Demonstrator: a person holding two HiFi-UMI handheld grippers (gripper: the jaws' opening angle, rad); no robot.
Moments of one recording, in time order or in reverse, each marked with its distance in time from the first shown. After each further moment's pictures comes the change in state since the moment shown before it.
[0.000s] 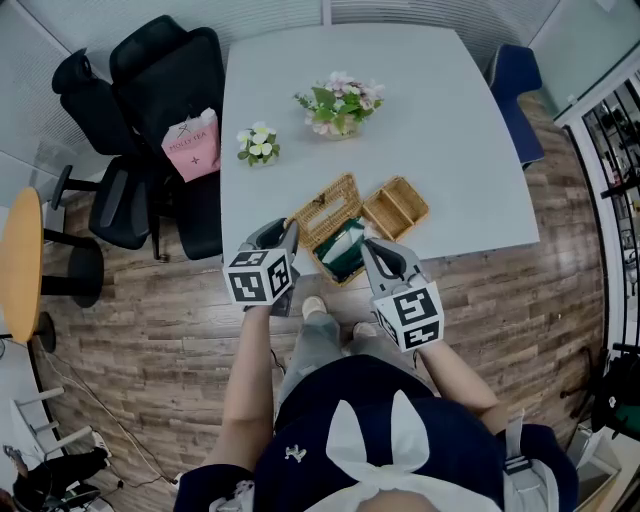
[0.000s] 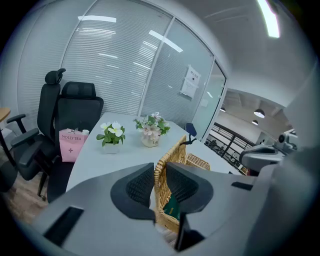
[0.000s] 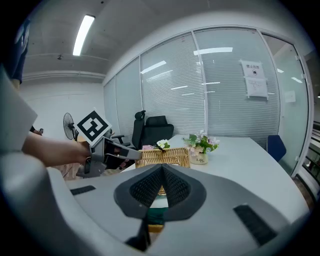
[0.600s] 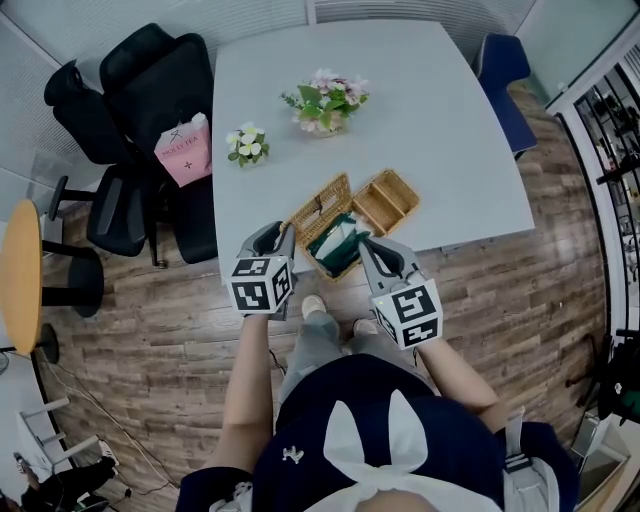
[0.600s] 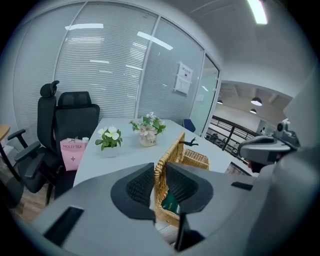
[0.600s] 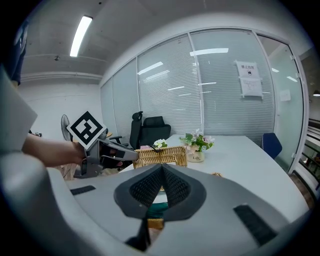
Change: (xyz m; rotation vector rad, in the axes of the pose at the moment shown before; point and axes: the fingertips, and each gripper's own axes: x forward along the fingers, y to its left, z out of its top) left arm -0.009 -0.019 -0.005 0.113 0.006 0.027; right arm -0.017 -0.005 -0.007 0.025 -0.007 -0.027
